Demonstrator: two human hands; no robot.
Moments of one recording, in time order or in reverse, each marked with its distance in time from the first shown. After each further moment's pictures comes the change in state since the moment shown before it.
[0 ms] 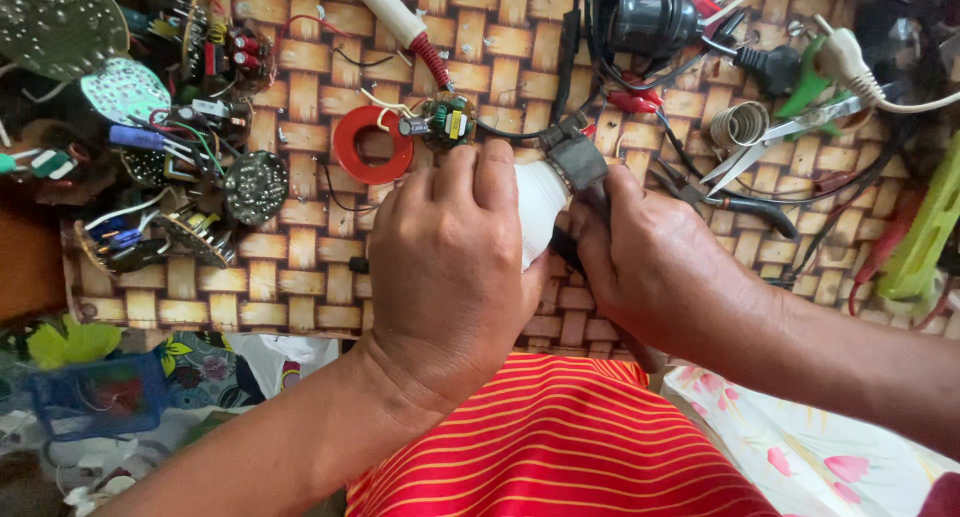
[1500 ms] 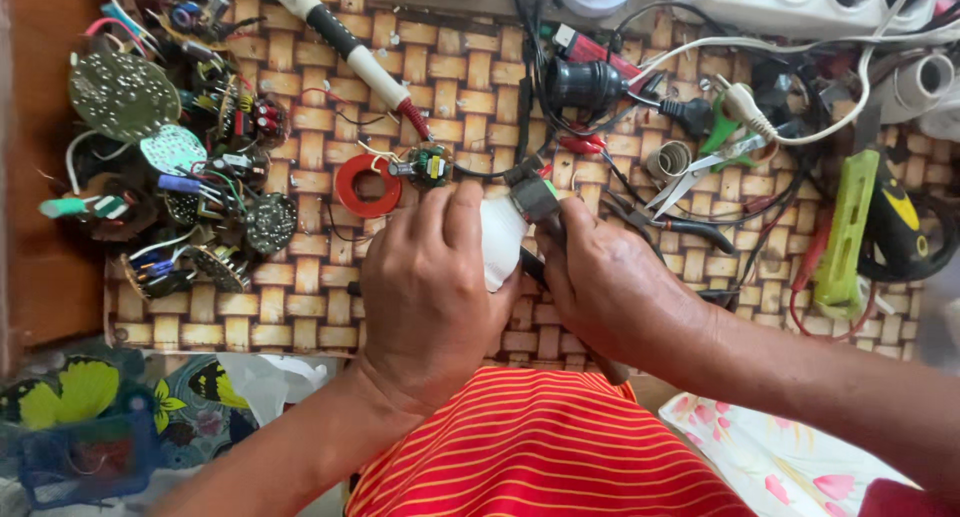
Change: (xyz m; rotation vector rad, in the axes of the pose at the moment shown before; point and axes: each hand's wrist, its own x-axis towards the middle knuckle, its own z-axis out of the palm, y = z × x) left_hand -0.008 0.001 -0.007 -0.096 0.099 0.040; right_hand -0.005 -0.014 -0.004 -0.017 -0.024 0.104
